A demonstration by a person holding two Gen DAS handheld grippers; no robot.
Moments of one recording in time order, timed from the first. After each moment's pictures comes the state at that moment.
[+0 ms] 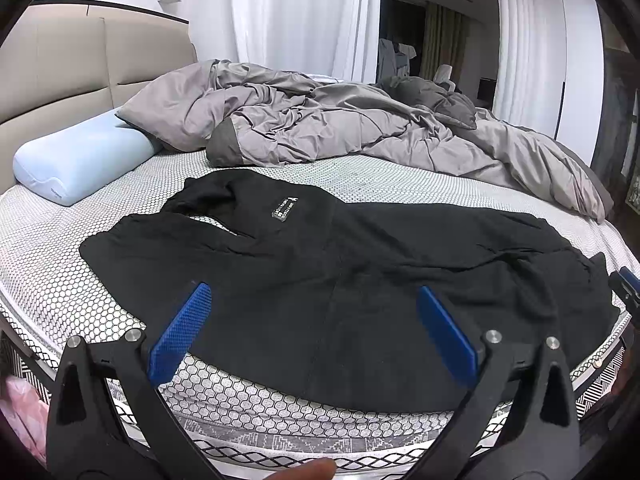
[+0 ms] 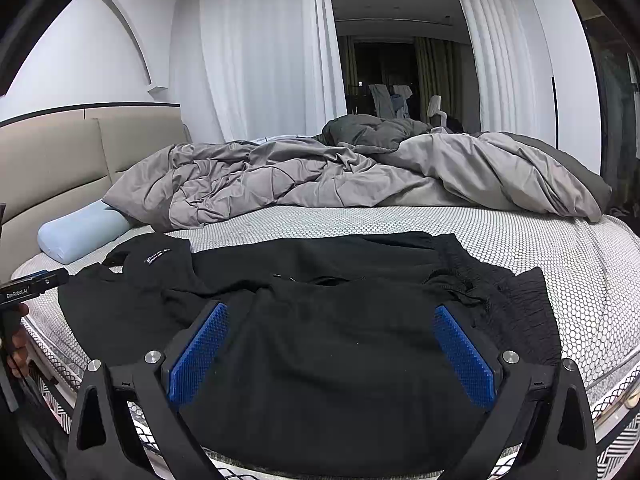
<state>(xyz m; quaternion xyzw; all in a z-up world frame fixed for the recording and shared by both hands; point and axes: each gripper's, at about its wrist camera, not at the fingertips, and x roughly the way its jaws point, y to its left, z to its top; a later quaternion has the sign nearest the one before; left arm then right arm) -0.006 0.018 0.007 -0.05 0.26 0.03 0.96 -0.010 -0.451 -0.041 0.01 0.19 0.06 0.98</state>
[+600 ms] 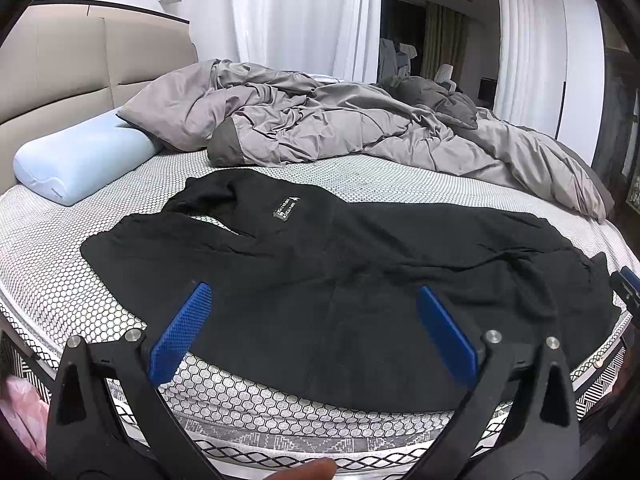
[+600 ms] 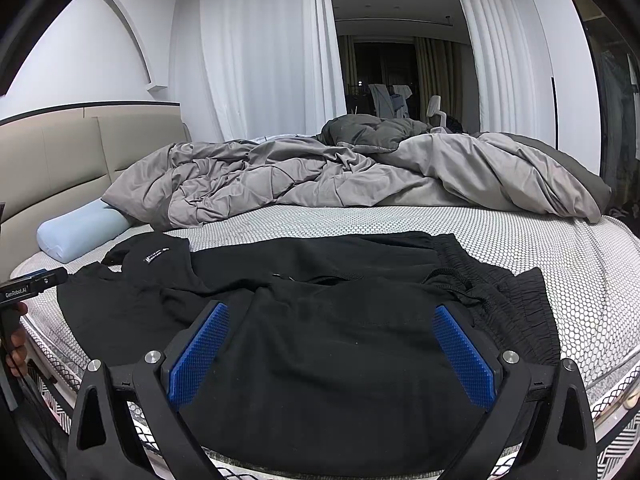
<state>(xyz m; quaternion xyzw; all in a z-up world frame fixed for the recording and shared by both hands) -0.007 0.017 0.006 -0.05 0.26 0.03 0.96 -0.010 -0.450 -0.041 0.01 0.19 0.06 0.98</state>
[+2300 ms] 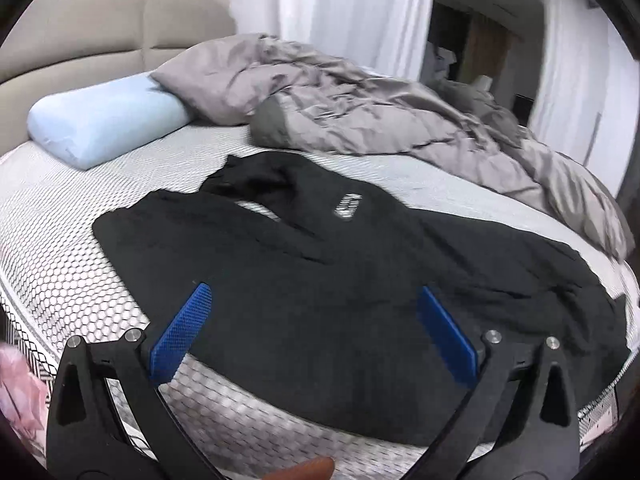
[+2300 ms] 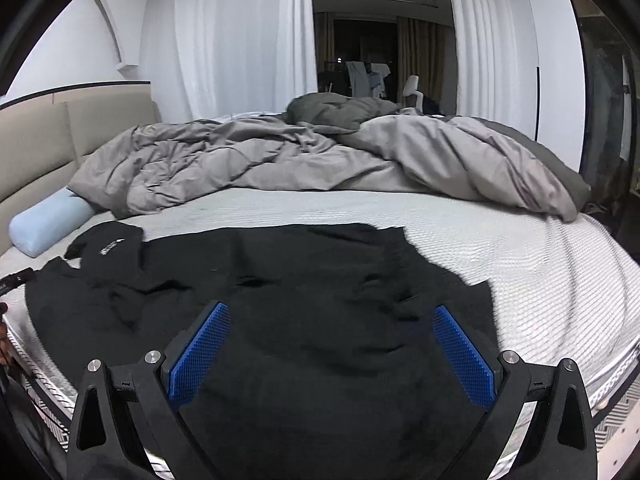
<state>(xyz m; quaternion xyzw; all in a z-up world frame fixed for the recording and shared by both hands) 0.046 0.110 -0.032 -0.12 0.28 0.08 0.95 0.032 -0.527 -0.026 0.00 0.25 0.01 0.97</state>
